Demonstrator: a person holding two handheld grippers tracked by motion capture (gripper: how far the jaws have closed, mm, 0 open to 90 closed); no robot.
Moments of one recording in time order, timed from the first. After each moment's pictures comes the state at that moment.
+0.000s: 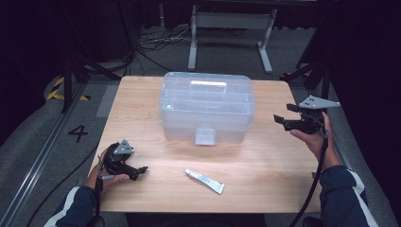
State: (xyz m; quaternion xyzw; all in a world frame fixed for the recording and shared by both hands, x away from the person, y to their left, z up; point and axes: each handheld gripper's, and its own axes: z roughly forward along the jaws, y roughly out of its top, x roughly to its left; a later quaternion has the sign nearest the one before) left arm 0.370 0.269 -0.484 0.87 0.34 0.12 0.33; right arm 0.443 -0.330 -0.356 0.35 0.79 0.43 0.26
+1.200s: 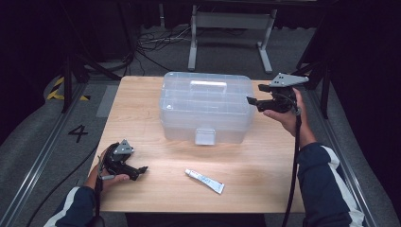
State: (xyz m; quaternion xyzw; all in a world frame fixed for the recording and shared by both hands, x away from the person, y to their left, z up) left arm 0.370 0.269 -0.484 0.87 0.34 0.12 0.33; right arm 0.481 -0.243 -0.313 0.28 0.81 0.44 0.26
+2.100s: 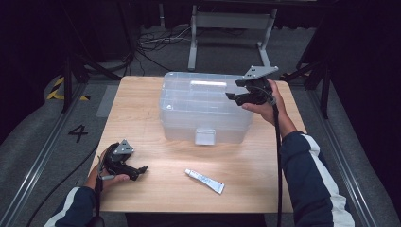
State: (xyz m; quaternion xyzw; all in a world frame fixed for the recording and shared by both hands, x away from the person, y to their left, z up) left arm 0.369 0.269 -0.484 0.87 0.34 0.12 0.33; right arm 0.507 -0.182 -0.307 0.24 0.84 0.42 0.24
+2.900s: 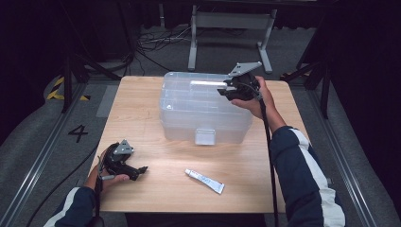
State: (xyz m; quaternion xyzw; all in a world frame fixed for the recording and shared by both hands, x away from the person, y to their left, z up) left arm 0.369 0.269 -0.484 0.87 0.34 0.12 0.33; right arm 0.521 -0.149 -0.306 0.23 0.86 0.39 0.24
